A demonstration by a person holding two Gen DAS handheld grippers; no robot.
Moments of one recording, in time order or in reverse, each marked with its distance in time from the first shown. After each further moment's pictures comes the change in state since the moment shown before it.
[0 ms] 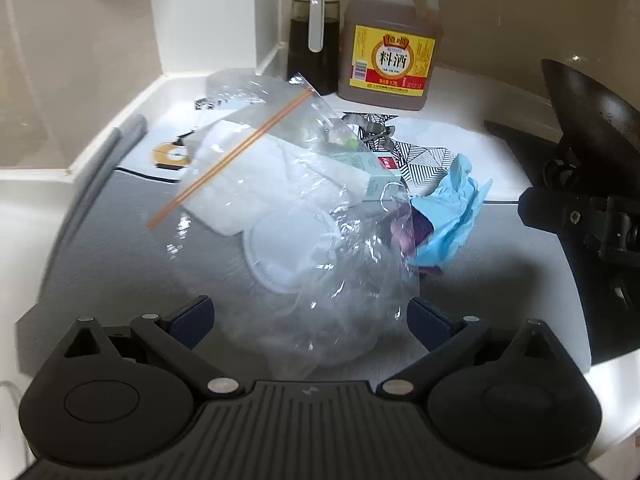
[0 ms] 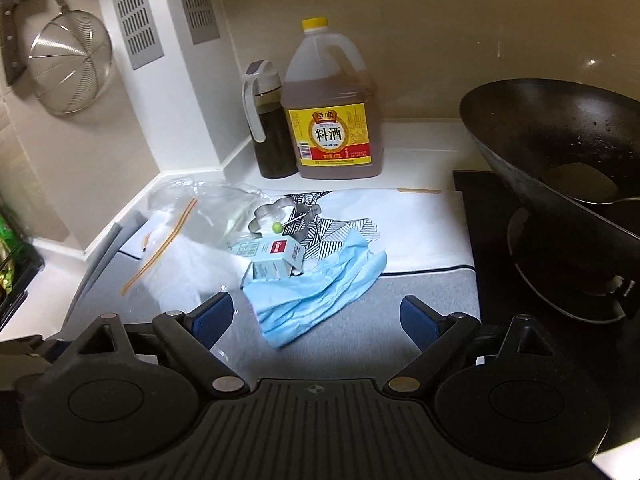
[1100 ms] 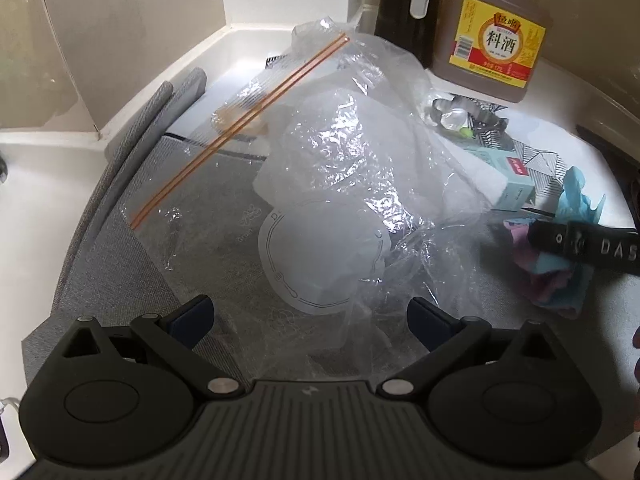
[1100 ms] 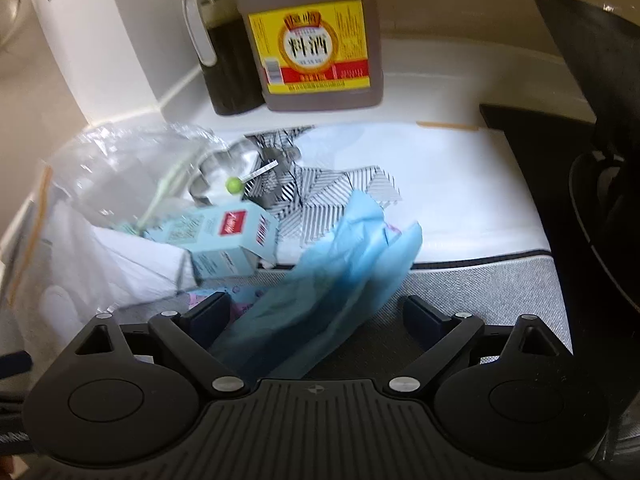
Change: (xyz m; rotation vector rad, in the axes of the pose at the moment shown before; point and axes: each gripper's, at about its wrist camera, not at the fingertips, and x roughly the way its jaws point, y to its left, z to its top) left arm 0.056 0.060 0.012 -0.098 0.096 0.124; right arm 0.138 0.002 0.000 0.026 0.186 -0.093
